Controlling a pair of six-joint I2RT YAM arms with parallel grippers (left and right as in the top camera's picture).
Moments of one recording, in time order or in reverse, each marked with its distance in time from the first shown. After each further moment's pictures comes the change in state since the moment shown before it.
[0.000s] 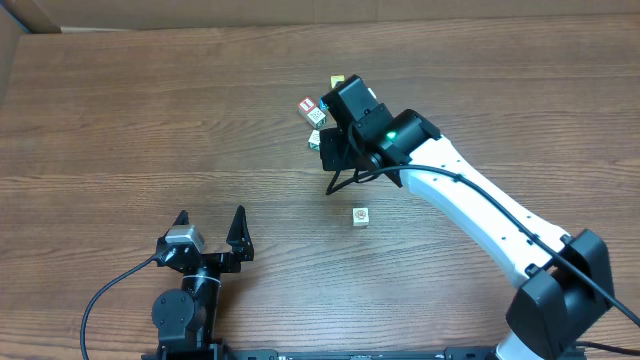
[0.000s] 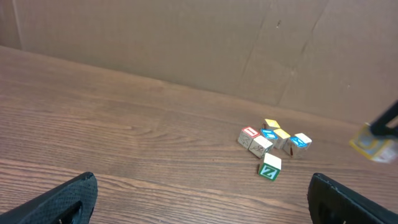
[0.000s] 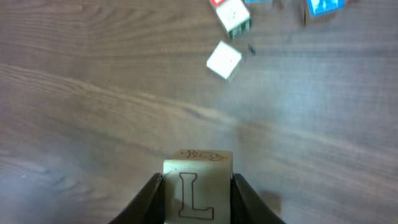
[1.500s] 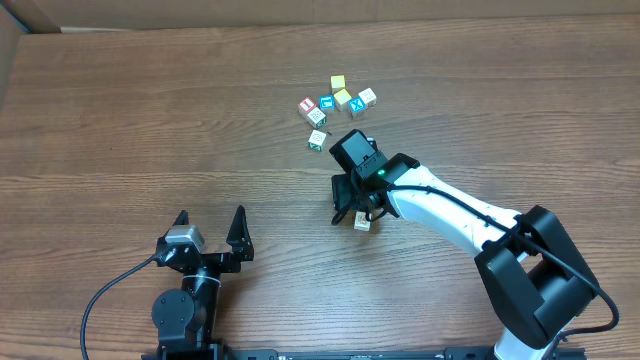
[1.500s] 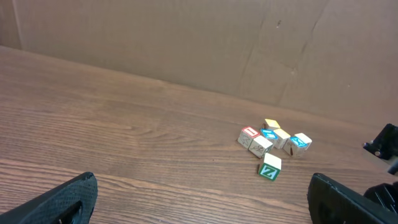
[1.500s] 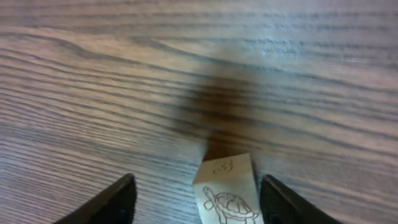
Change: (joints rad) left arm 0.000 0.000 0.000 0.000 0.000 0.000; right arm 0.014 0.061 -0.372 0.269 0.079 0.034
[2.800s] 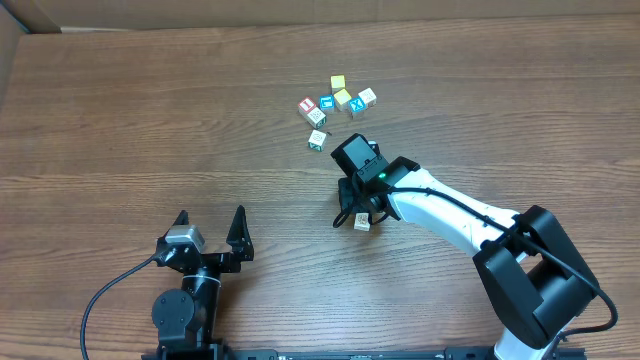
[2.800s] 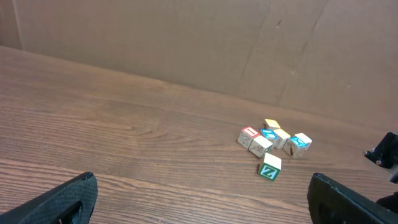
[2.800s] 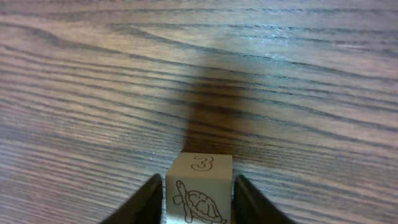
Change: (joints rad) left arm 0.000 0.000 0.000 0.000 0.000 0.000; right arm 0.000 0.000 -0.030 0.007 0.015 0.003
